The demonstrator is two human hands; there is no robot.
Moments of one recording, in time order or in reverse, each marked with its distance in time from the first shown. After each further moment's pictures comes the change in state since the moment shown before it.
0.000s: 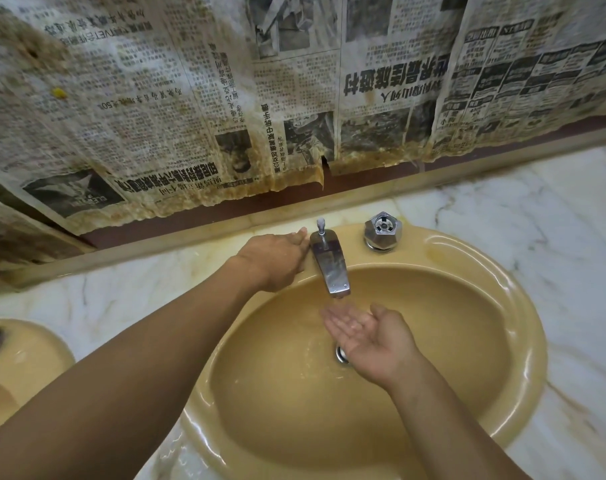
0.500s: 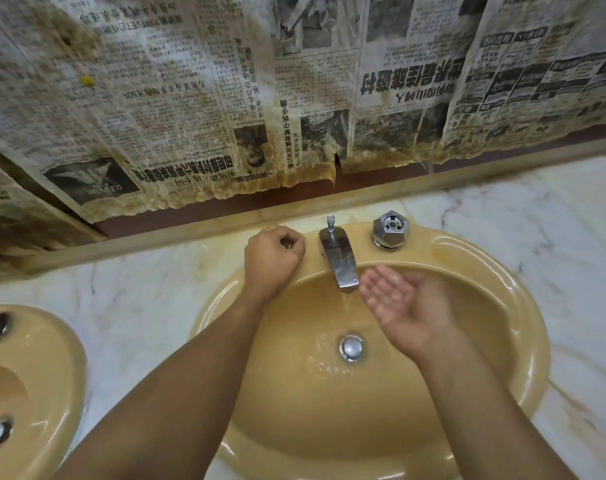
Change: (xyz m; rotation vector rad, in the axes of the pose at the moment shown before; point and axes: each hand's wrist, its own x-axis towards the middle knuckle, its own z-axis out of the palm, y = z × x) left_hand -0.006 0.012 0.047 -0.976 0.756 -0.462; right_hand -0.041 -0.029 0.026 -0.103 0.009 -0.237
